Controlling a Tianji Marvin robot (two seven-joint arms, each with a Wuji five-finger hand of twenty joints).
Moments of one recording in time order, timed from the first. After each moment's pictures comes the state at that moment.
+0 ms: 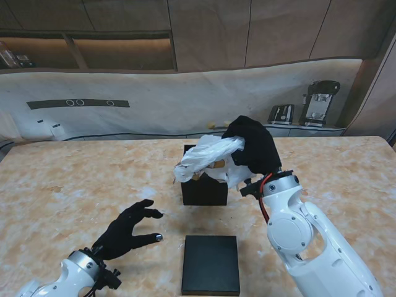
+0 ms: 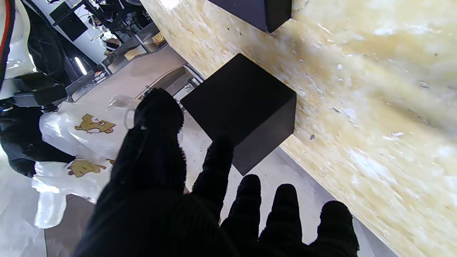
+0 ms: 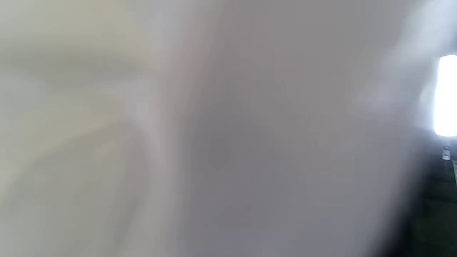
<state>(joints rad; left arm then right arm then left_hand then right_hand) 2.05 -1.10 -1.47 -1.97 0.37 -0.17 -0.11 -1.49 -1.18 1.15 -1.83 -0.55 -0.12 -0.35 0.97 -0.27 0.04 -0.04 0.45 0.25 0.44 0.46 0.18 0.21 0.19 0.48 0.05 0.18 0.15 0.57 -0.09 0.28 0.11 0.51 0.92 -0.90 1.36 -0.21 1.08 -0.01 0.94 0.57 0.75 0.15 1.01 0.71 0.83 0.14 1.18 0.69 0.84 0.10 1.63 0.66</state>
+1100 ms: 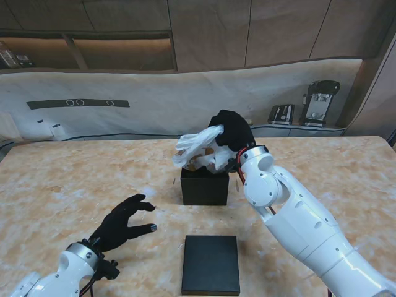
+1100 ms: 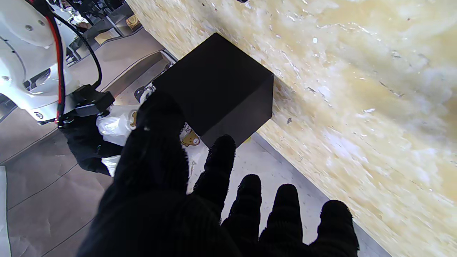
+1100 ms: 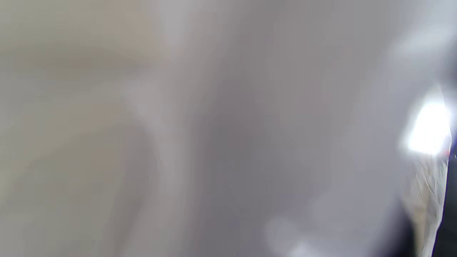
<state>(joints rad) 2.01 -1.10 -1.48 -1.96 0.37 -0.06 -0.09 -1.08 -1.24 0.92 -1.34 -0.43 -0.05 -0.32 0.99 -0.26 0.02 -0.04 0.45 0.27 0.44 0.45 0.18 0.21 0.20 0.46 0.05 0.19 0.15 0.54 -0.09 0.28 0.12 0.52 0.92 -0.90 1.36 -0.21 1.08 -0.01 0.94 0.57 0.75 0.15 1.01 0.71 0.83 0.14 1.18 0.69 0.84 0.10 1.63 0.67</state>
